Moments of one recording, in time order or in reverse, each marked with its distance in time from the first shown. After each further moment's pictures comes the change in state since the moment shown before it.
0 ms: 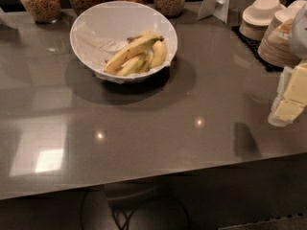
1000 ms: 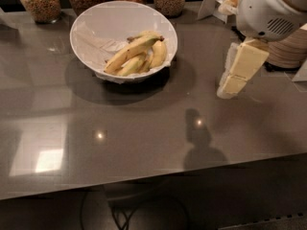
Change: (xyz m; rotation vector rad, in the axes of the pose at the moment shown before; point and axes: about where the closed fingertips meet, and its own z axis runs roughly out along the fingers) arm -0.094 -0.028 0.004 0.105 -0.173 -0.165
